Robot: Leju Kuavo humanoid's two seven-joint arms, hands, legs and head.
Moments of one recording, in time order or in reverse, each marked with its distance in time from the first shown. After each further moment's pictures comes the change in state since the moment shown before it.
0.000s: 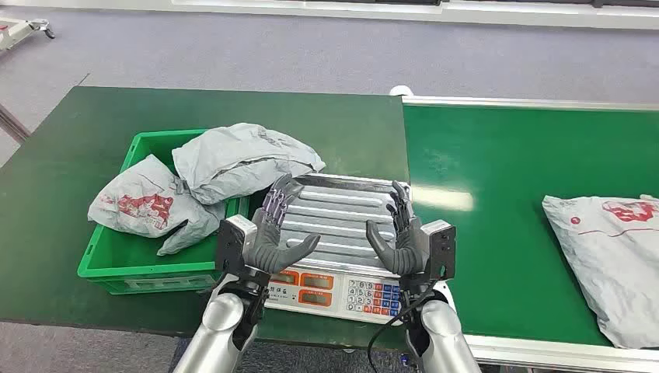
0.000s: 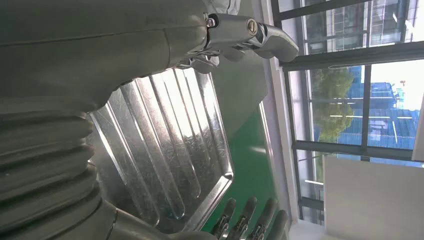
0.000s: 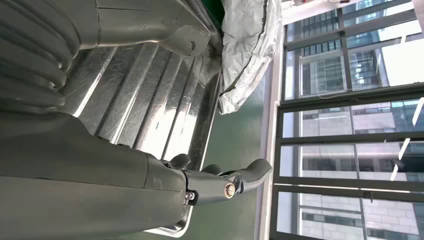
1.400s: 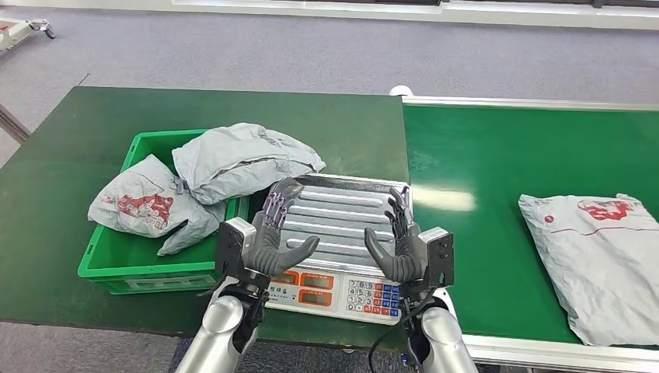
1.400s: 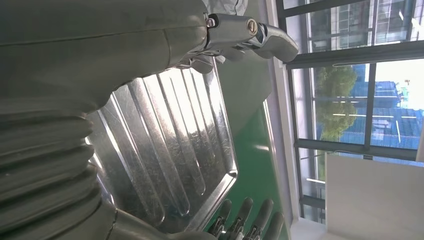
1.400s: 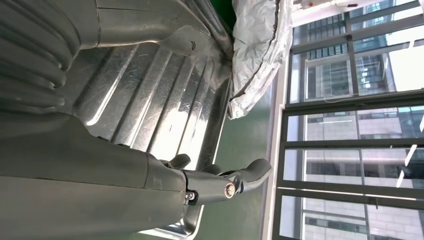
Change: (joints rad) left arm 0.011 -0.005 0.009 0.008 -0.009 -0.015 -0.003; right arm 0.035 0.000 -0.008 -0.020 0.031 0.025 0.001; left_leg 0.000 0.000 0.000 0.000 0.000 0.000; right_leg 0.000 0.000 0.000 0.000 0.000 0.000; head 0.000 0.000
